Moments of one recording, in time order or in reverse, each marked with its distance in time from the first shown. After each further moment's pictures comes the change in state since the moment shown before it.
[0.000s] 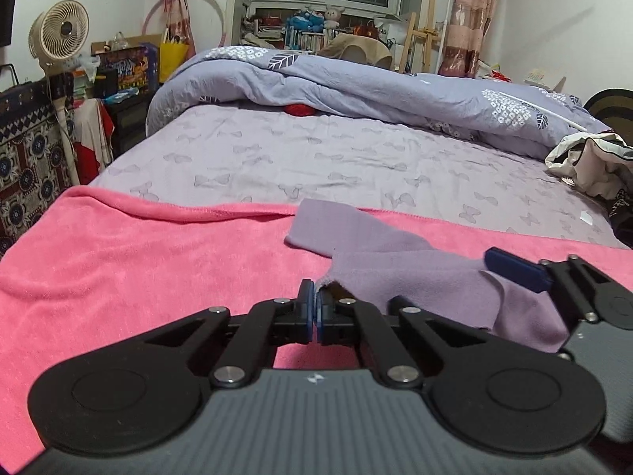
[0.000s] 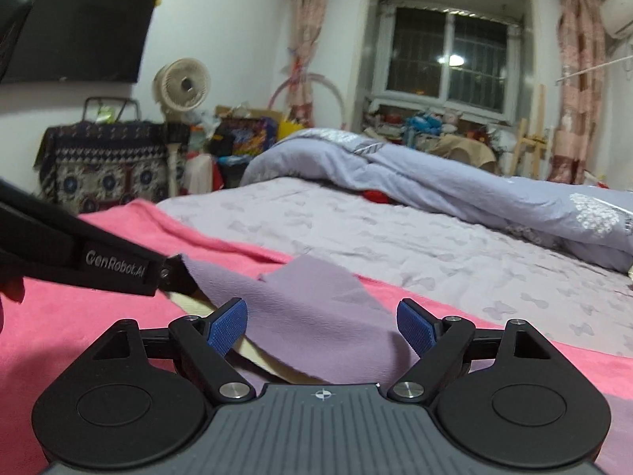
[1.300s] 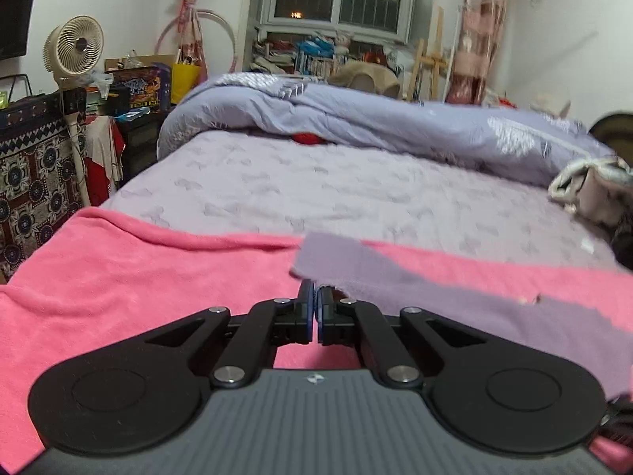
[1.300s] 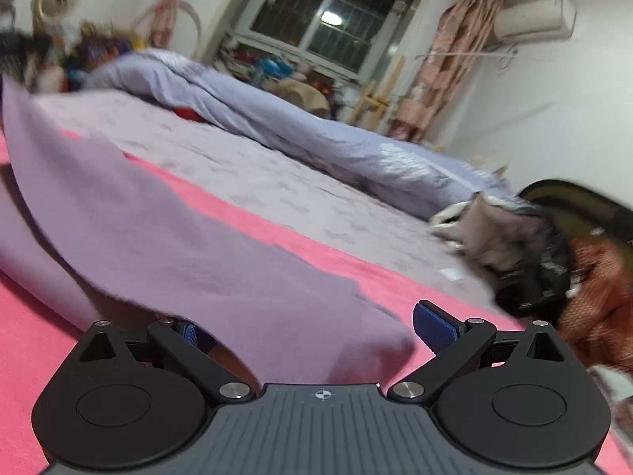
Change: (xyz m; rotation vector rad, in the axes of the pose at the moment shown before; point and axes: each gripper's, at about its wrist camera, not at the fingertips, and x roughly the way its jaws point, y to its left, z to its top) left arm -0.022 -0.007 0.015 -0.029 -0.108 0.030; right arm -0.089 -0.085 -0.077 -0.089 0.179 -0.576
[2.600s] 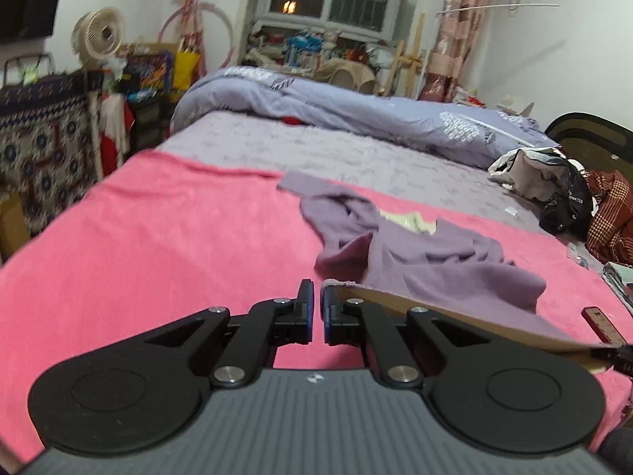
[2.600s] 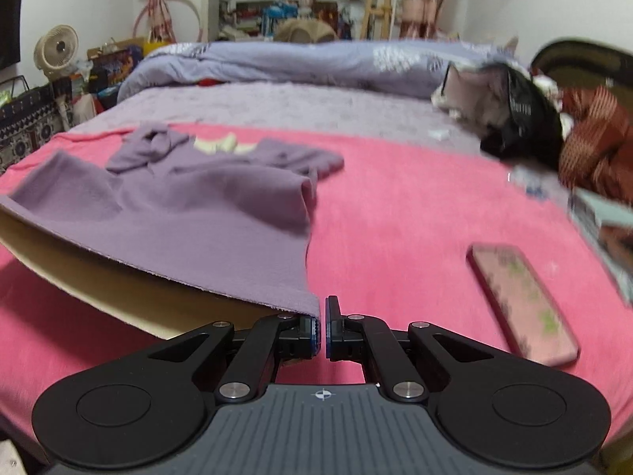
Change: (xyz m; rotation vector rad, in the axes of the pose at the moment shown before) left arm -0.254 -0.010 -0.101 -0.054 0.082 -0.049; right arm -0.176 -0.169 -0.088 0.265 0.284 0.297
